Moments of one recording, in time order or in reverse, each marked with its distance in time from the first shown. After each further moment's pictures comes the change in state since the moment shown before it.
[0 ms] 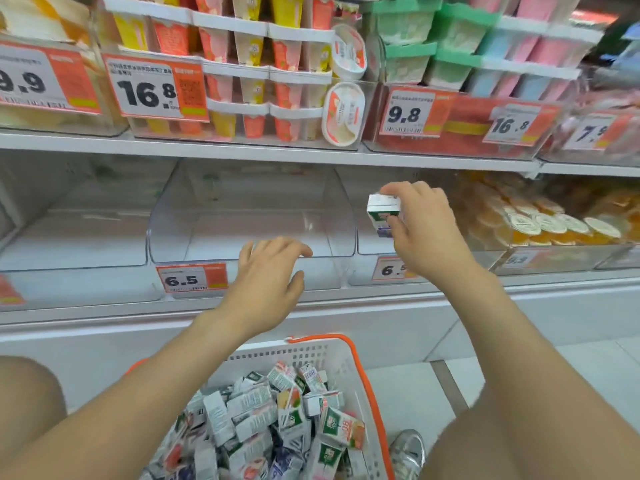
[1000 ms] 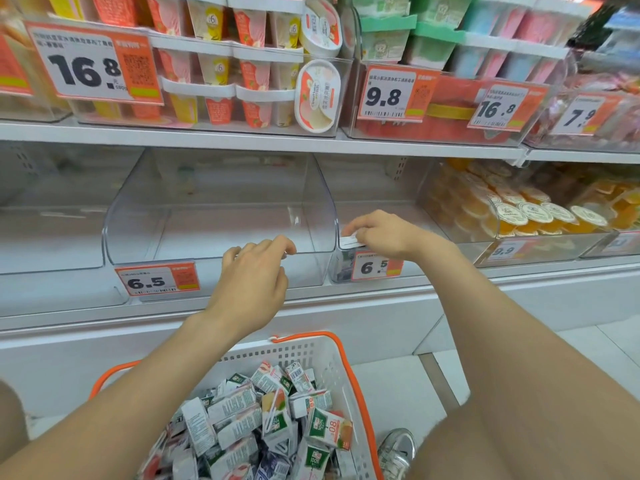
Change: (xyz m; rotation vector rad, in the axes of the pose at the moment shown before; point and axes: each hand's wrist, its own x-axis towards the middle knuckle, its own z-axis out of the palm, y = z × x) left_hand 0.015 0.002 0.032 0.020 0.034 -0.047; right_hand 0.041 0.046 0.048 0.210 -0.637 0.197
